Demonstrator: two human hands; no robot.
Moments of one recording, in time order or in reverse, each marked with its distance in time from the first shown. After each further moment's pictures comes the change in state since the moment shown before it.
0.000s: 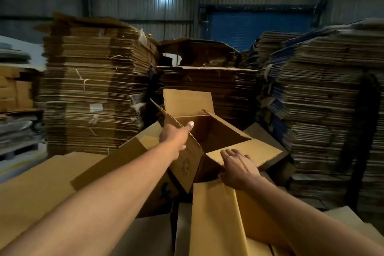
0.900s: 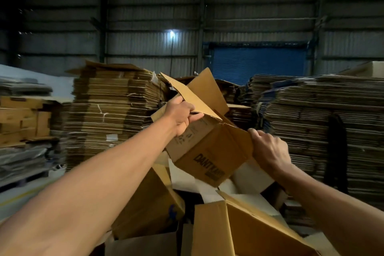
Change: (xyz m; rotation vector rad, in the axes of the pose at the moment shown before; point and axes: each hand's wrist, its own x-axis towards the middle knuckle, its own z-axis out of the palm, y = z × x) left_hand -0.155 0.213 -0.065 -0.441 -0.388 0.263; right_hand -0.129 0.026 -0.248 -0.099 0.432 0.134
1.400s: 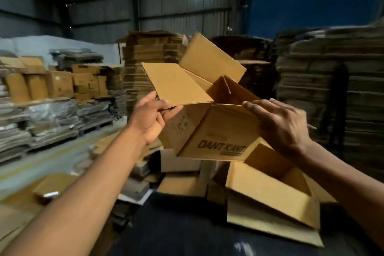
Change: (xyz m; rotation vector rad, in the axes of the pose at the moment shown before) left_hand -0.449 0.079 0.006 -0.117 0.134 0.045; right_hand -0.315 0.054 -0.244 0.281 0.470 -0.522
